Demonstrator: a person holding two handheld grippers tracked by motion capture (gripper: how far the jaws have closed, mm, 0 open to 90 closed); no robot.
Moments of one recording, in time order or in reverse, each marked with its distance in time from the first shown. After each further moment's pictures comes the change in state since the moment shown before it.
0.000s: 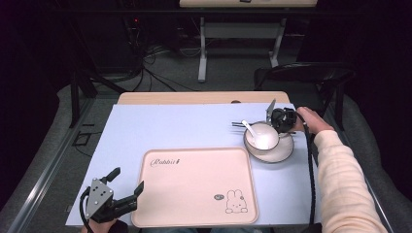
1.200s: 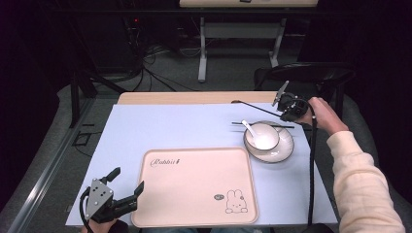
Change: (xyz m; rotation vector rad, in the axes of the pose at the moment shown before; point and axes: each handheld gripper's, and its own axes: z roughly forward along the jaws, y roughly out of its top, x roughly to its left) left arm -0.001 0.000 0.000 -0.008 -0.001 0.000; right arm 0.011 0.008 -0.089 -0.031 -0.161 0.241
